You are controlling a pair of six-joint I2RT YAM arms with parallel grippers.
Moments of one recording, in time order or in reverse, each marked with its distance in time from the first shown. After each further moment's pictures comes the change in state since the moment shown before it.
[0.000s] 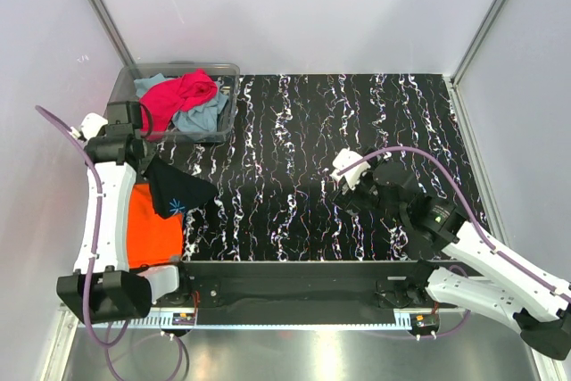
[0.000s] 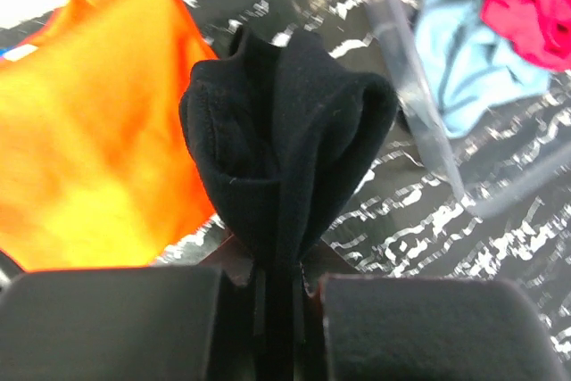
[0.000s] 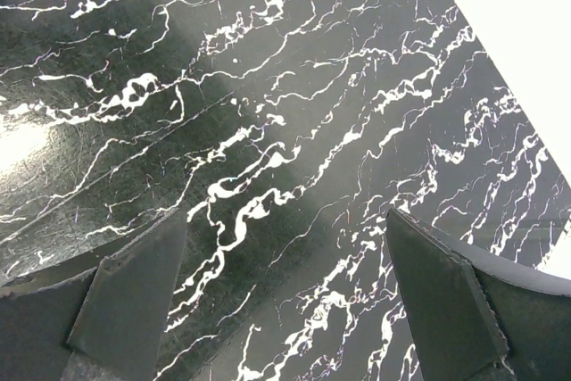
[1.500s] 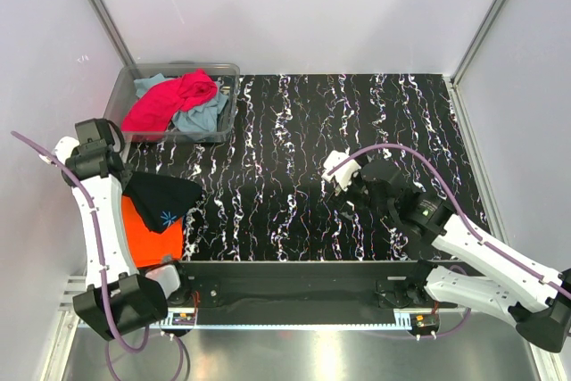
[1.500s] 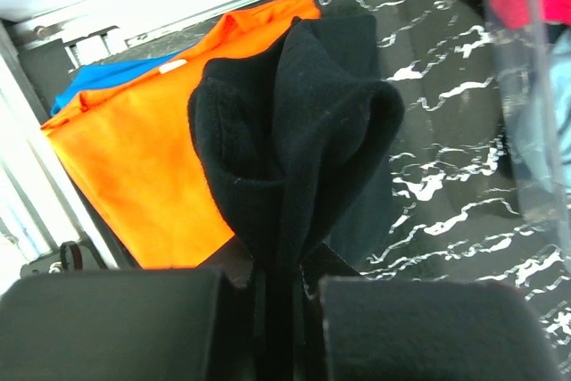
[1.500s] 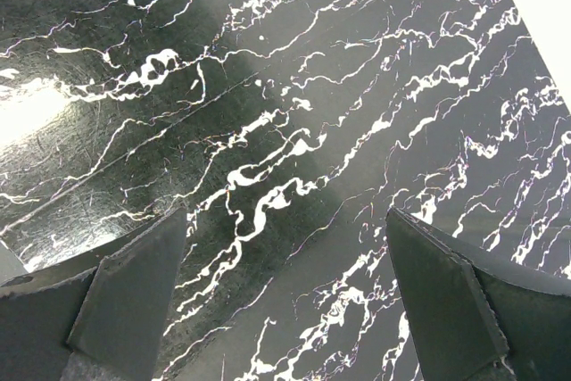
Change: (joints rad) left arm 0.285 -0.074 -0.070 -0.061 0.053 0.172; right arm 0.000 0.076 -0.002 -0.013 -0.035 0.011
